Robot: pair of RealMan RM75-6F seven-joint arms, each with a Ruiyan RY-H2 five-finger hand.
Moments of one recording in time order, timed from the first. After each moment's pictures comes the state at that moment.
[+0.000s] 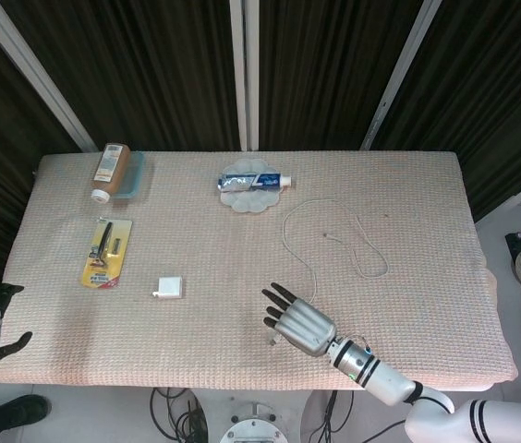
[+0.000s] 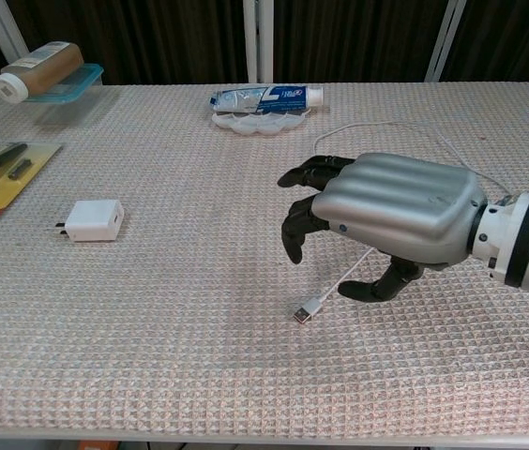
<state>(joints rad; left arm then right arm) -0.04 -1.10 -0.04 -1.69 1.44 1.52 0.25 0.60 -1.50 0.10 -1.72 -1.60 0.82 -0.56</state>
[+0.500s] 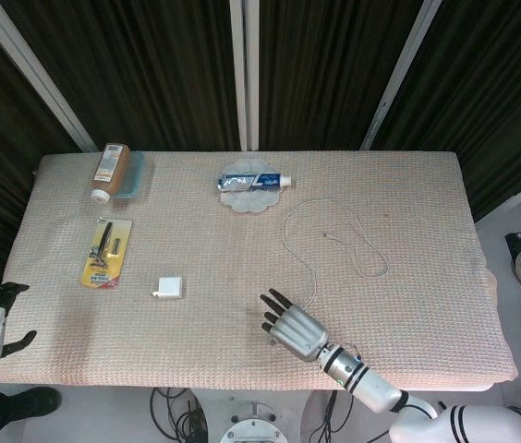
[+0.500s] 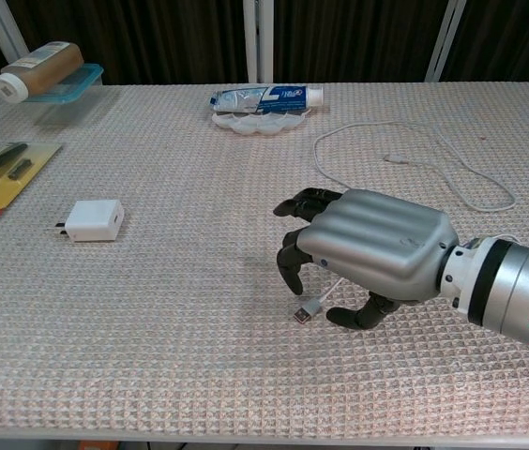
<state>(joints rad) -0.05 -1.12 -0.04 -1.66 1.44 1.49 0.20 0.60 -1.61 0.05 -1.65 -1.50 0.87 -0.67</state>
